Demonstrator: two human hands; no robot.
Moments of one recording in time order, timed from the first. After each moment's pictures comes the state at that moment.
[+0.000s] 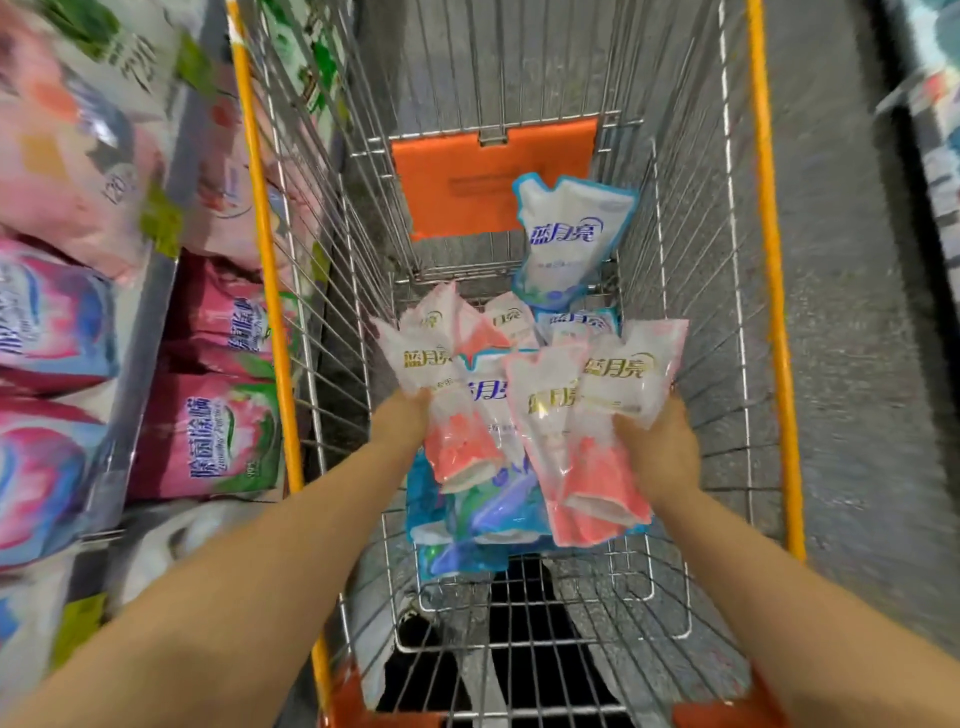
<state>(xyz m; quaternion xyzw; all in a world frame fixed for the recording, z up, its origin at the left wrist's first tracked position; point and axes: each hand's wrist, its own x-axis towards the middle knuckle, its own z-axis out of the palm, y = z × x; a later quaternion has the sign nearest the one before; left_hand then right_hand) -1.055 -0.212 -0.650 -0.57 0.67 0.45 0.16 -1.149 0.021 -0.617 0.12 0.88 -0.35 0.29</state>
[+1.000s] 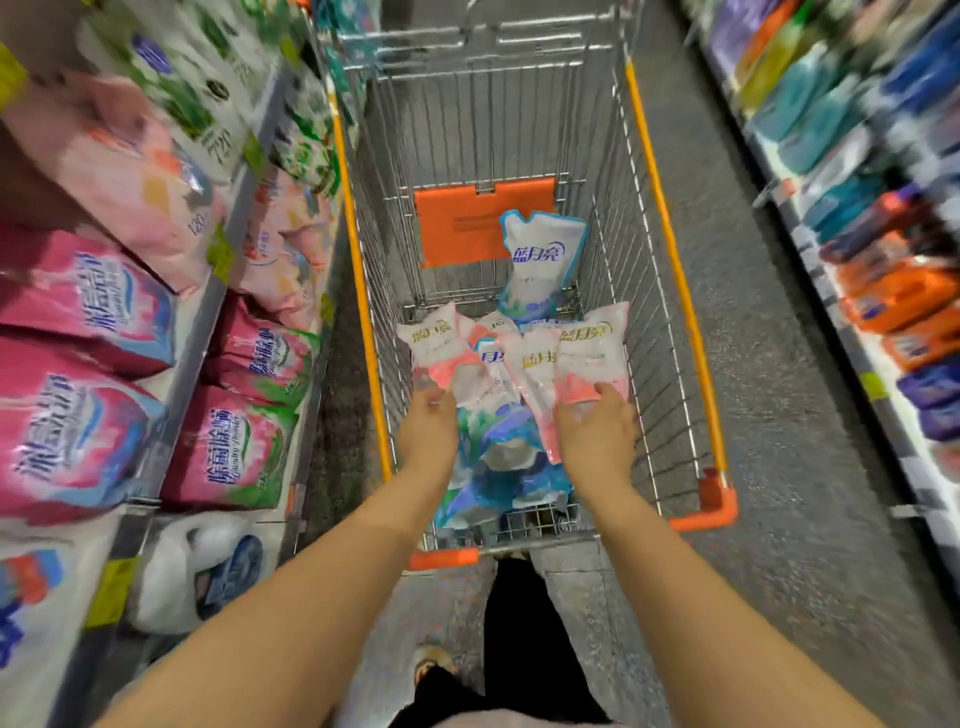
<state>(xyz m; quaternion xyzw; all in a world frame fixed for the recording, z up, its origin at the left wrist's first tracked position) -0.931 -0.126 -0.550 -0.50 0.67 0.55 -0.02 -0.989 0.015 -0.535 0.06 0.92 -0.37 0.12</state>
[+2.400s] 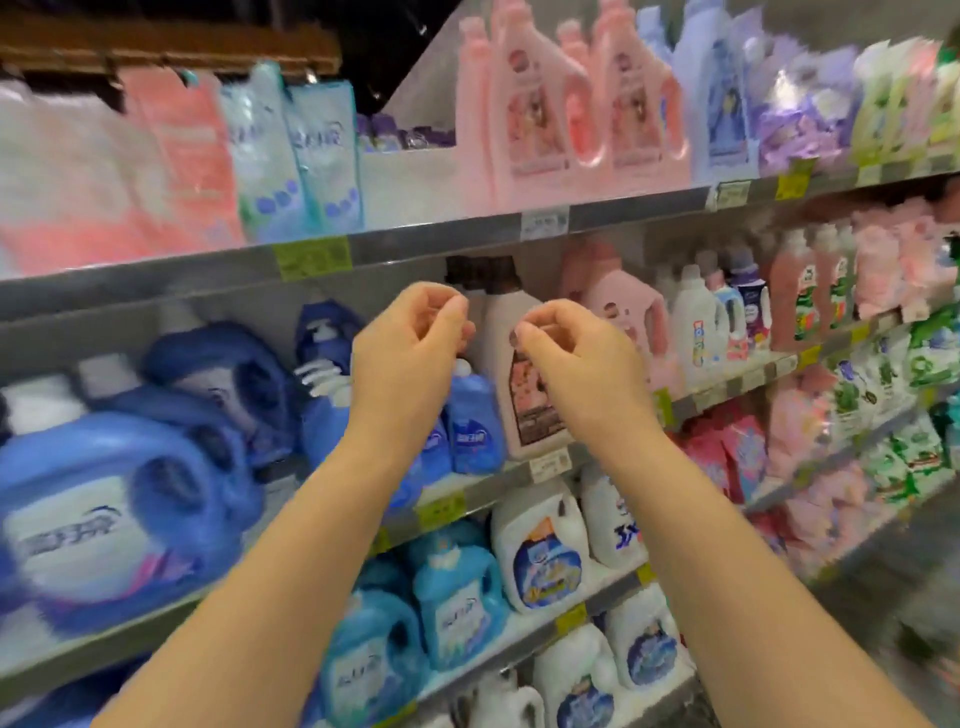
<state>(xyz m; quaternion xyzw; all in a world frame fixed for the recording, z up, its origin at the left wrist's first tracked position) -0.274 0.019 -0.123 -0.44 0.64 0.11 -0.62 -0.408 0.012 -0.143 -0.67 0.44 -0.58 0.14</state>
